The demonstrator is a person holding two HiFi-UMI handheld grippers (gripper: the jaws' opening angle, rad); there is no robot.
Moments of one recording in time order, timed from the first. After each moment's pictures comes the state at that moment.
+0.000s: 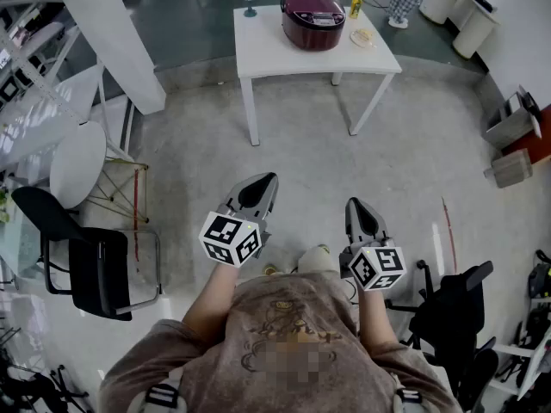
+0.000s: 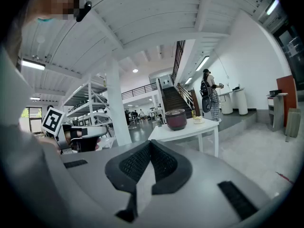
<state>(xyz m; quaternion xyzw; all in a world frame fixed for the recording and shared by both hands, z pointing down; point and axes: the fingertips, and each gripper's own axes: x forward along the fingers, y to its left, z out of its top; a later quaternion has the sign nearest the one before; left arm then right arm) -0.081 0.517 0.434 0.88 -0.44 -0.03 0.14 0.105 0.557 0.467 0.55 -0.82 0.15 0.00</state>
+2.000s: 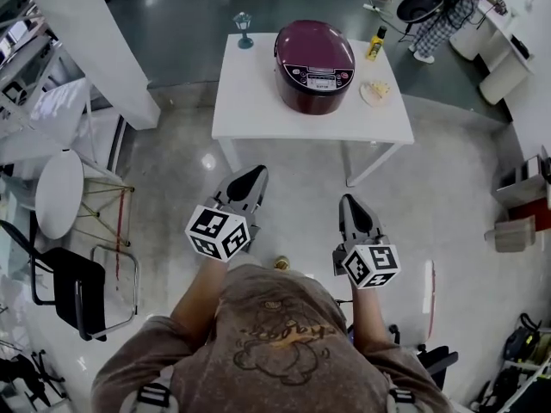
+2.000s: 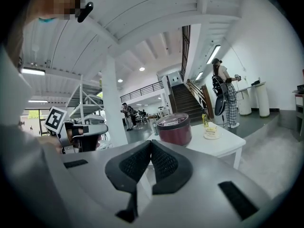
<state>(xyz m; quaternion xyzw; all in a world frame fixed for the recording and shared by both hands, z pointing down) -0.026 0.160 0.416 0.85 -0.51 -0.05 0.14 0.170 0.176 0.459 0.48 -0.86 0.15 0.00</state>
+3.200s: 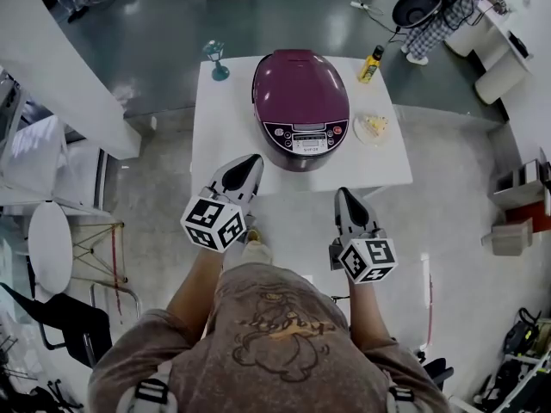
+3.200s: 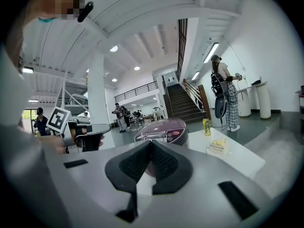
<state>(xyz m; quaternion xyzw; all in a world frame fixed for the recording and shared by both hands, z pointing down) -0.040 -0.086 0.416 0.86 -0.48 -0.04 0.14 0.153 -0.049 0.457 0.51 -0.85 0.15 0.00</state>
